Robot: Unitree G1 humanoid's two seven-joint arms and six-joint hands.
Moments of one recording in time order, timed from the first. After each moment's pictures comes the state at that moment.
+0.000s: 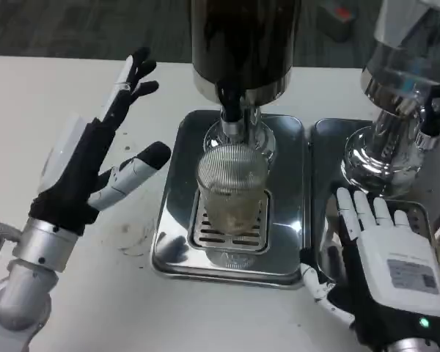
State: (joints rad) left arm -0.33 0.42 -0.09 0.77 0.16 -0.98 0.06; right arm 0.33 -0.18 0.40 -0.30 -1.15 0.32 -0.20
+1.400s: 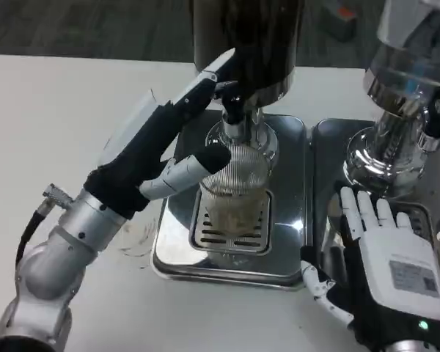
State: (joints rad) left arm -0.40 0.31 -0.10 0.65 0.00 -0.99 -0.36; right arm 0.34 -0.15 0.40 -0.30 -1.14 0.33 -0.22
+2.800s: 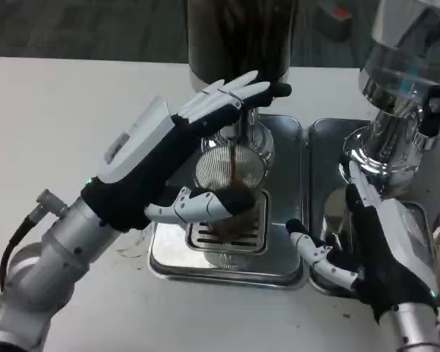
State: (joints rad) left arm -0.36 0.39 -0.10 0.56 0.24 -1.10 -0.19; right arm 0.22 -0.09 0.25 -0.31 -0.63 0.26 -0.09
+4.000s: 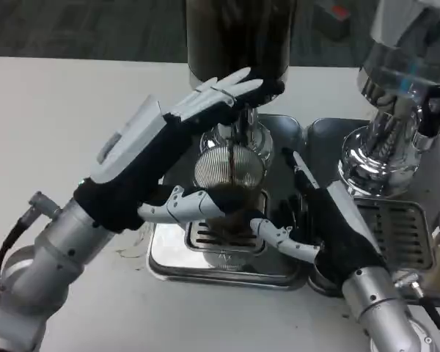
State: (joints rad) left arm -0.33 0.40 -0.10 0.51 0.21 -1.07 -0.19; right arm -0.04 -0.12 0.24 0.08 -0.35 0.03 -0.02
